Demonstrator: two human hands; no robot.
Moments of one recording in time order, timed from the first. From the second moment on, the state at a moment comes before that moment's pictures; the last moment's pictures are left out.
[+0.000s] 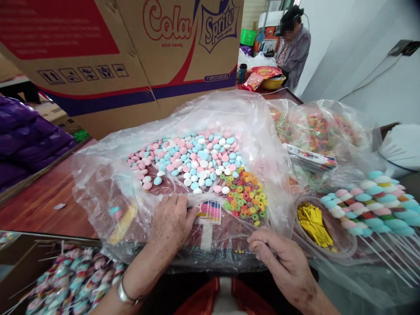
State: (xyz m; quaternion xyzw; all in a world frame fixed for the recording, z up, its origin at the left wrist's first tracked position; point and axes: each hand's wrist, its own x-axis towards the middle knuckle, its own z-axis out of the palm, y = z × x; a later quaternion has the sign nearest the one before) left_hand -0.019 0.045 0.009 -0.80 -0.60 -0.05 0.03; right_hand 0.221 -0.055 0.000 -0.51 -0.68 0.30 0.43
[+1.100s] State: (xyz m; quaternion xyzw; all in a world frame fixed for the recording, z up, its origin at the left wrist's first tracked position) left_hand -0.028 0.041 0.005 -0.87 -0.45 -0.18 -0.03; right_hand 0.171 -0.012 -0.003 -0.56 -0.54 0.46 0.43
